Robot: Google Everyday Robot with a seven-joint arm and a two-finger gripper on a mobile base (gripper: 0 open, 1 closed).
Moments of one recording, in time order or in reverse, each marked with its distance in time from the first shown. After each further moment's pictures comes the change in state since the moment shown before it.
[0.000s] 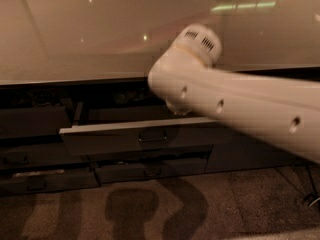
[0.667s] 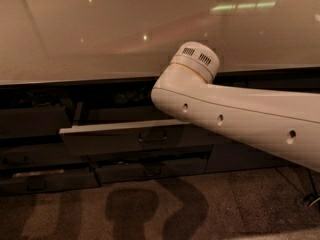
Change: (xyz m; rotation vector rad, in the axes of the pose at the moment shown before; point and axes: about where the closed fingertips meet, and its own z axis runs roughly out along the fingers) arm 0.018 0.022 0.017 -0.006 0.076 -0.026
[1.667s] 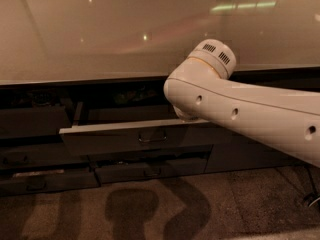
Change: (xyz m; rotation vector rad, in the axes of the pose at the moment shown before) arm -0.005 0.003 -0.002 -0.008 -0.111 -0.055
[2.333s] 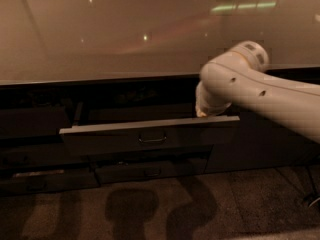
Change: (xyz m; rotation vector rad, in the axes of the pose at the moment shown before) arm 0.052 -0.006 0.046 -0.035 -0.090 0.133
